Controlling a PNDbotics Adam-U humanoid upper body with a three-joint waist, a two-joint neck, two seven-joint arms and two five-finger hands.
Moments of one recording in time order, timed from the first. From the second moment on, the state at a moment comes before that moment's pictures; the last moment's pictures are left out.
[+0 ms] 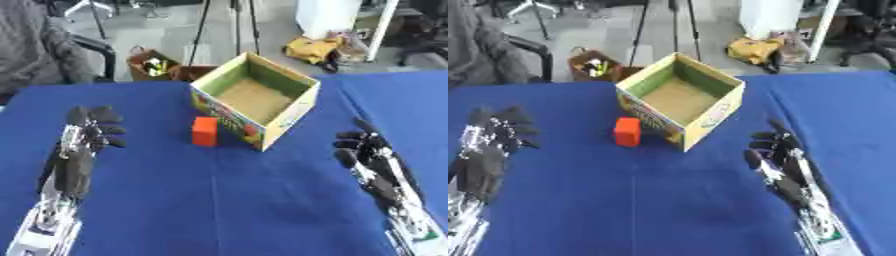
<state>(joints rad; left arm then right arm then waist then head) -0.25 0.24 -0.05 -1.67 0.14 -0.11 0.03 -0.29 -0.24 0.13 -1.49 -0.08 -0.28 -0.04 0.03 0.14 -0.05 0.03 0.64</state>
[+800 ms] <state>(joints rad) -0.31 0.26 -0.05 -1.63 0.00 -0.06 -0.04 -0.29 -0.24 0.13 -1.49 -0.08 -0.28 -0.04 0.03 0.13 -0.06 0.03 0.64</state>
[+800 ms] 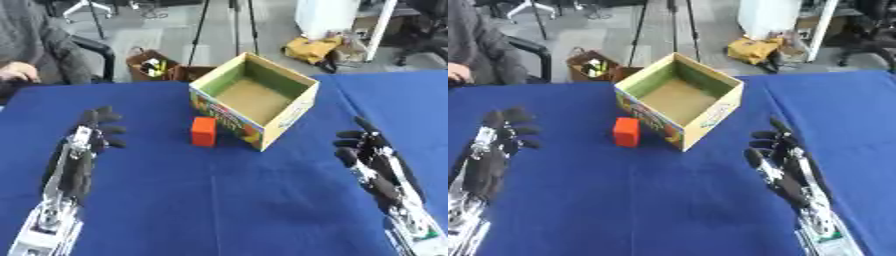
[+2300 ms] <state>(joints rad) -0.94 0.20 -0.07 -0.80 -1.17 -0.24 -0.35 -0.29 -0.24 0.15 -1.49 -0.08 -0.28 -0.01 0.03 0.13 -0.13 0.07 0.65</state>
